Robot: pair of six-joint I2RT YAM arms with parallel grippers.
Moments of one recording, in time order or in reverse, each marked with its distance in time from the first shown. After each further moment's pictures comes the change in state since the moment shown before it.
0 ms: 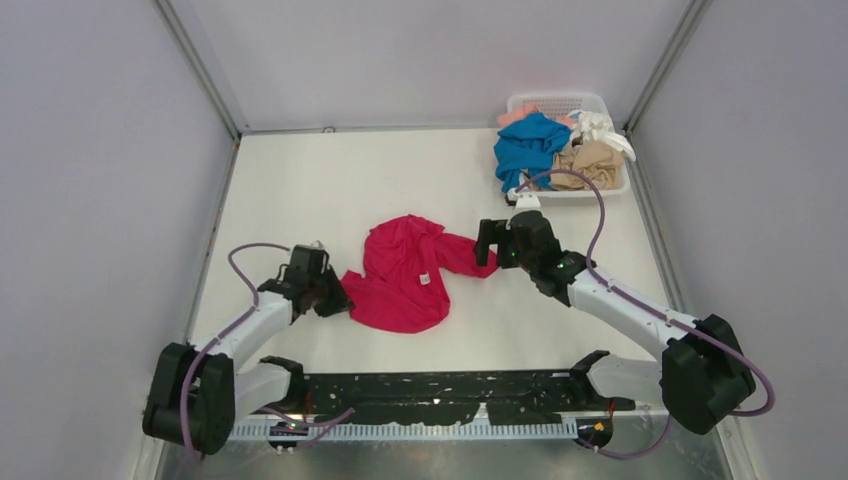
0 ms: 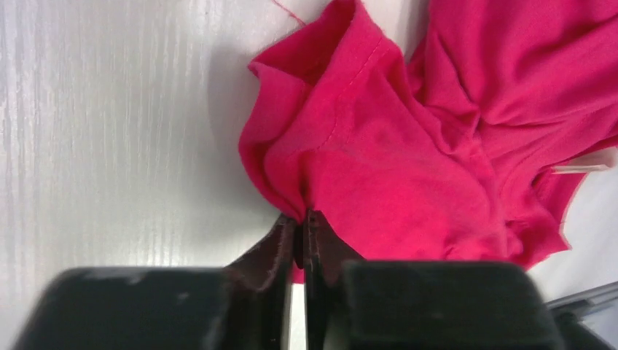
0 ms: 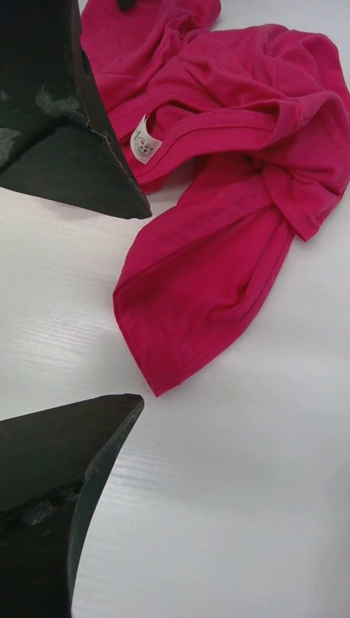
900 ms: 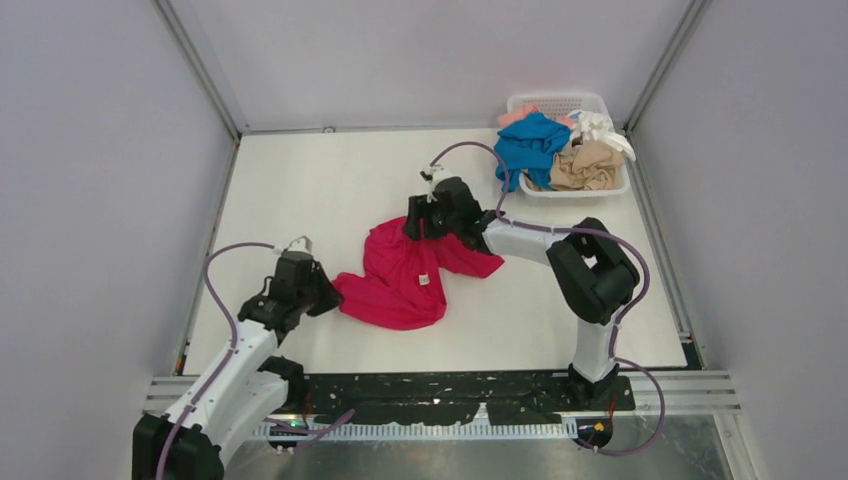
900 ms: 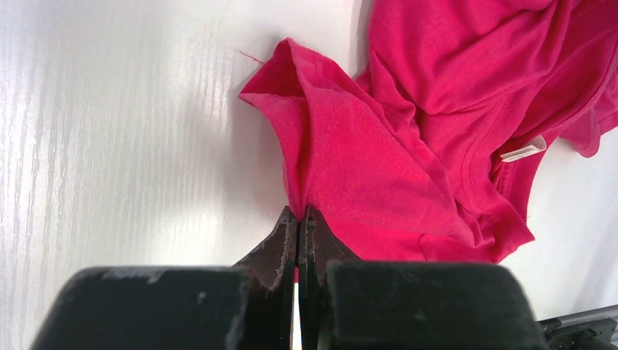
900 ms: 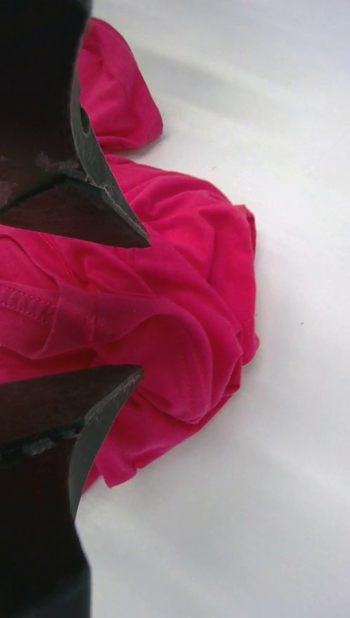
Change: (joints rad) left arm -0.047 -0.293 0.004 -0.123 -0.109 0.045; right arm 0.112 0.700 0.496 0.278 -0.272 0.003
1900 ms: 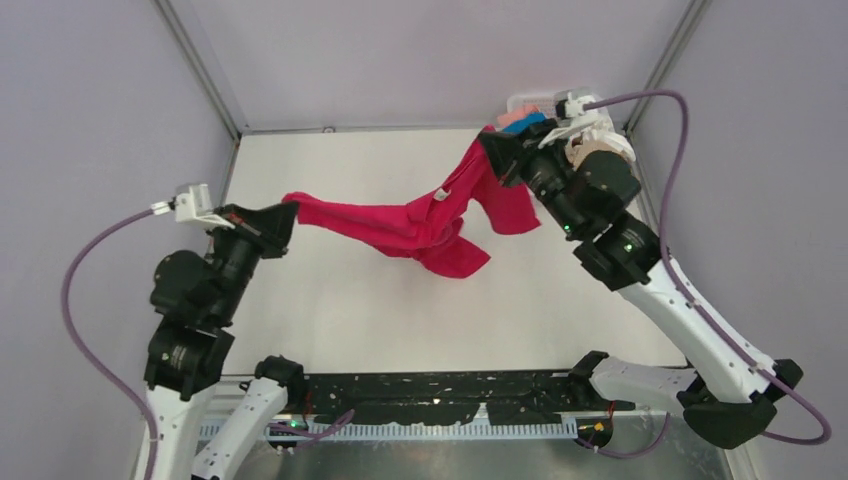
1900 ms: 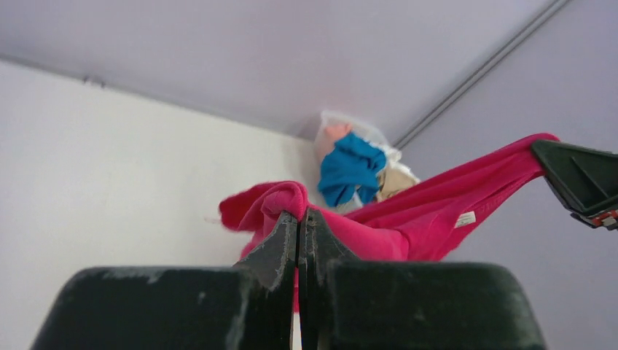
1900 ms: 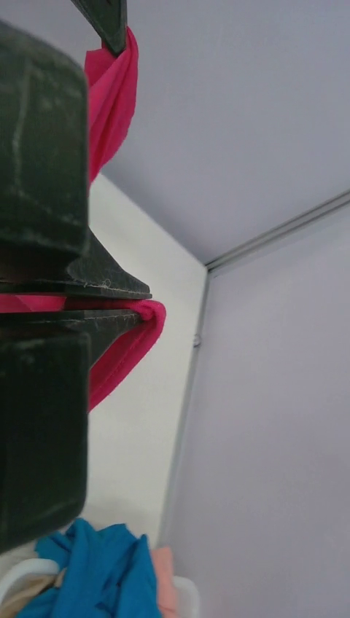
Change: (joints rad) left arm 0.000 -0.241 0.566 0.018 -0.052 0.063; right arm 0.040 -0.772 0.121 -0.265 0.302 -0.103
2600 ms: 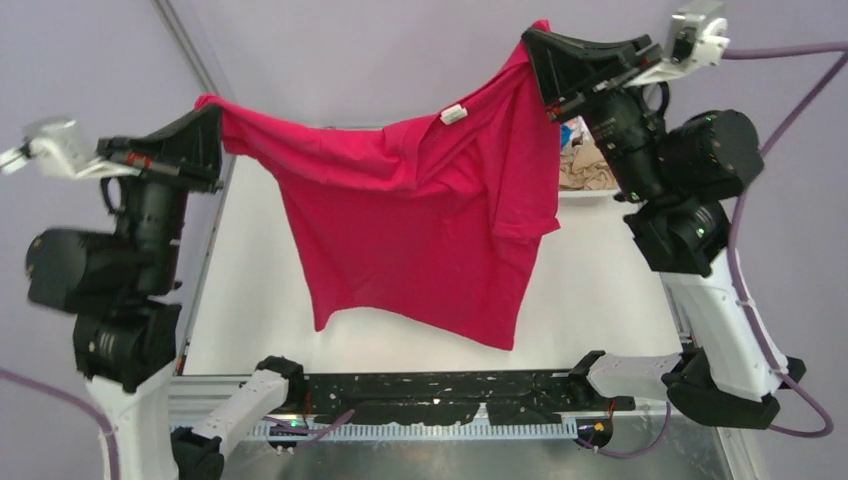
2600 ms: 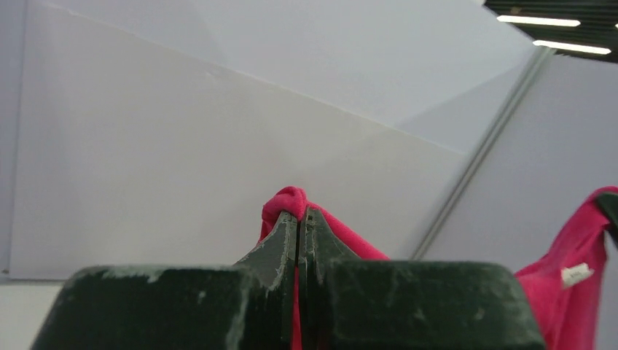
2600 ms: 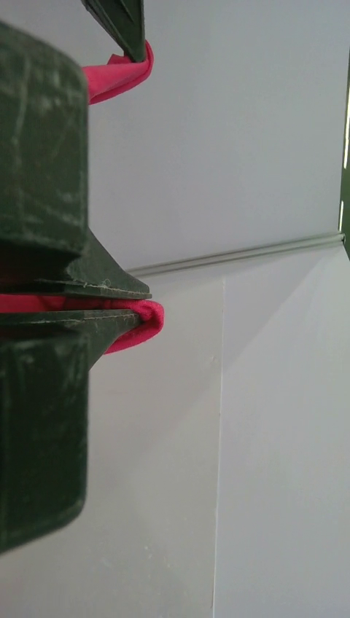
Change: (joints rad) left arm 0.000 0.259 0.703 0.082 -0.055 0.220; right arm 0.001 0.100 0.593 -0.002 -0.125 -0.167
